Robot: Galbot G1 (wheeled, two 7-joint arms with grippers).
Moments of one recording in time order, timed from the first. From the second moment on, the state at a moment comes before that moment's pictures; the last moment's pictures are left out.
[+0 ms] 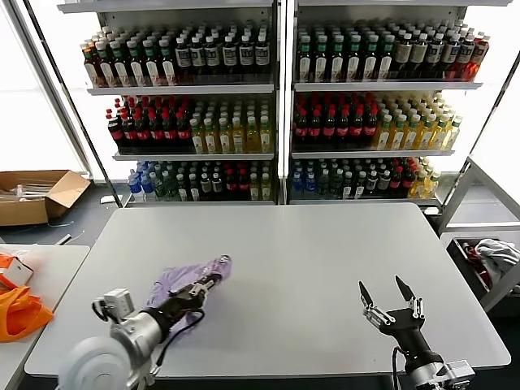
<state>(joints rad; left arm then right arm) 1.26 -0.92 -0.29 -2.20 -1.22 0.53 -0.29 -1.68 1.23 0.67 2.14 0.39 -0.01 -0.11</state>
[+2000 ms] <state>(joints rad) 1.18 -1.09 -0.43 -2.16 -1.08 0.41 -0.31 -1.28 1.18 0.17 1.95 0.65 -0.43 0.01</state>
